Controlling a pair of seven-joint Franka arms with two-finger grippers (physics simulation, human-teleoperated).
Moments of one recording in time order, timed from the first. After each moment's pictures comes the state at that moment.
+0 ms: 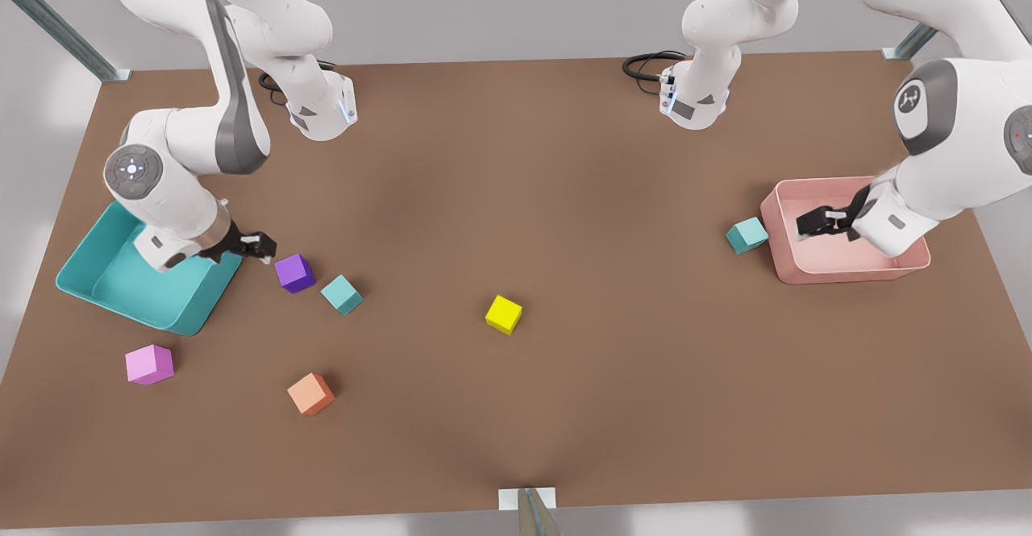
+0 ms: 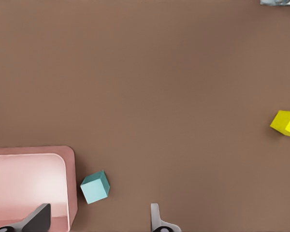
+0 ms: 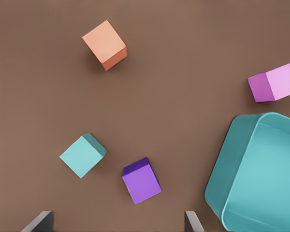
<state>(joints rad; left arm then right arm) 0.15 0.20 -0.19 -1.38 -0.04 1.49 -0.03 0.02 -0.02 0.05 -1.98 -0.07 1.96 0.11</state>
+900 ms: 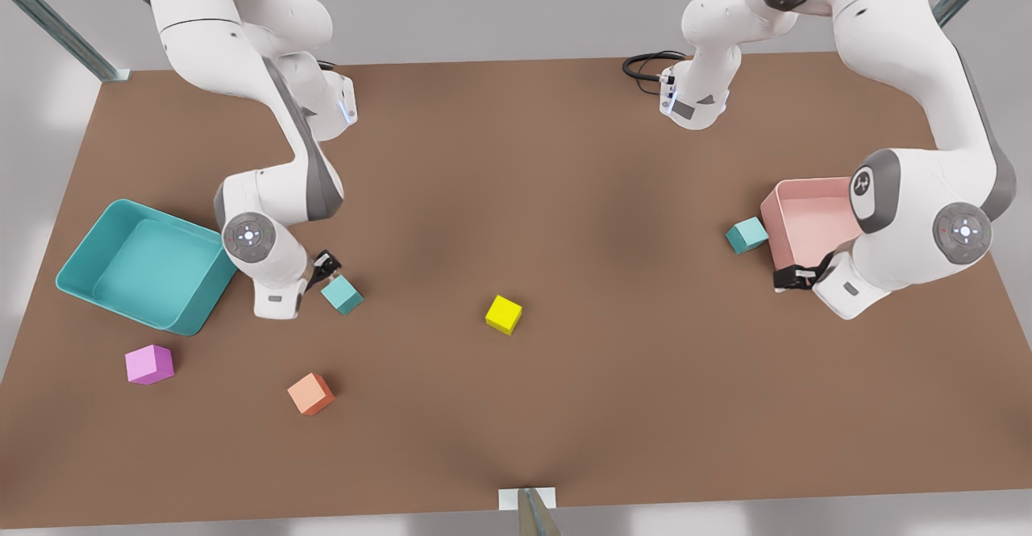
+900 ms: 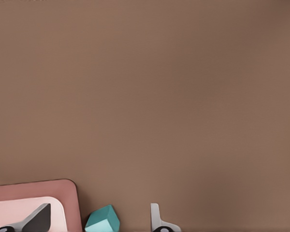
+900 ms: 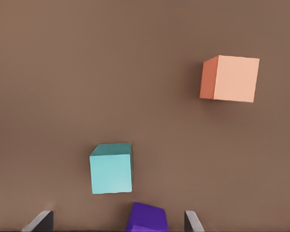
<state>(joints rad) 0.11 0.38 -0.19 -1.37 0.05 1.63 0.02 0.19 0.25 0.04 -1.90 -0.10 2.02 -0.43</state>
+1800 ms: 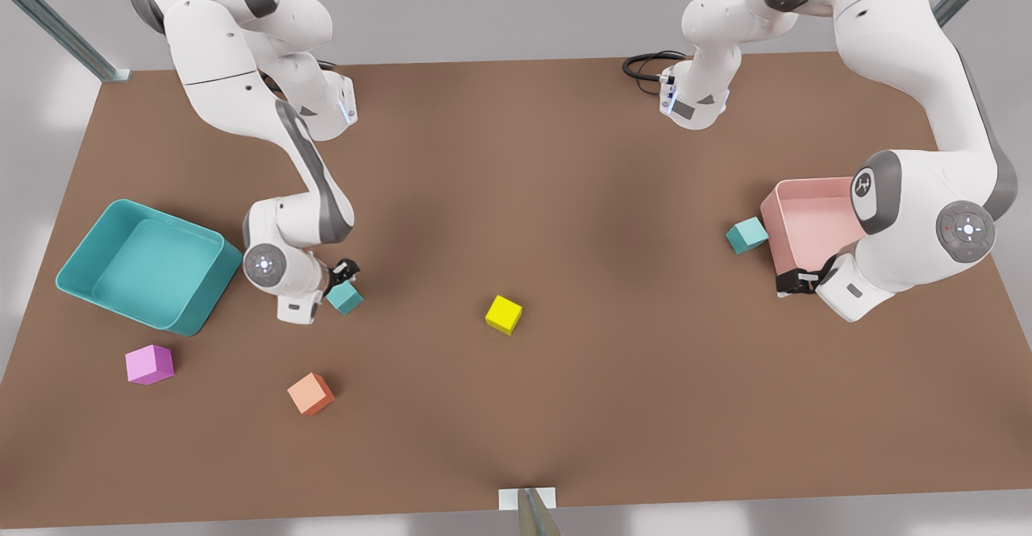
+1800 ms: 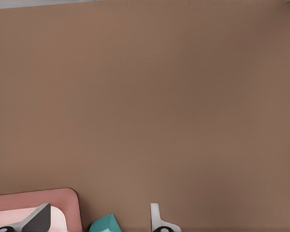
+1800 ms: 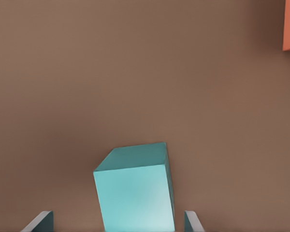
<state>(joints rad) 0.12 0.38 -0.19 -1.37 0.05 1.67 0.03 0.19 0.37 0.01 -2.05 0.06 2.23 -0.44</state>
